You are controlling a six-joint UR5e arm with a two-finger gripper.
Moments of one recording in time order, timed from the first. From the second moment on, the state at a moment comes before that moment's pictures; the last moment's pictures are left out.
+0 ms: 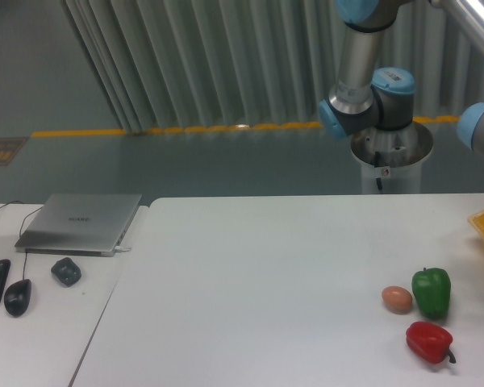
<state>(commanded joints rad) 2.66 -1.93 -1.62 -1.11 1.76 1.84</state>
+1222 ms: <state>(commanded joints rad) 2.67 -1.93 -1.56 -1.23 1.75 1.73</state>
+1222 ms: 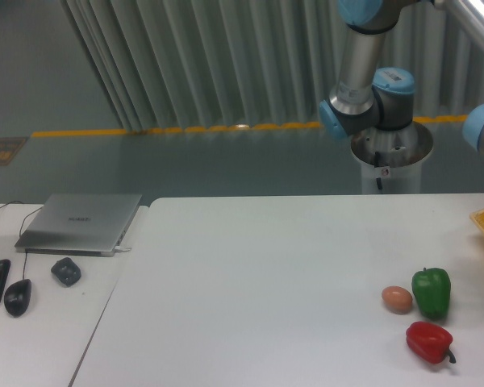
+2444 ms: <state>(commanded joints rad) 2.63 -1.90 -1.33 -1.60 1.52 1.47</state>
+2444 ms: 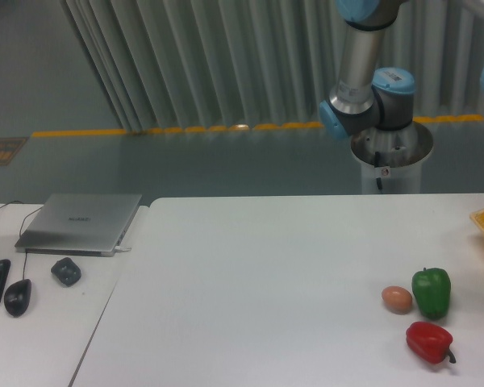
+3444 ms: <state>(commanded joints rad) 2.55 -1.92 -1.44 -1.41 1.50 1.20</state>
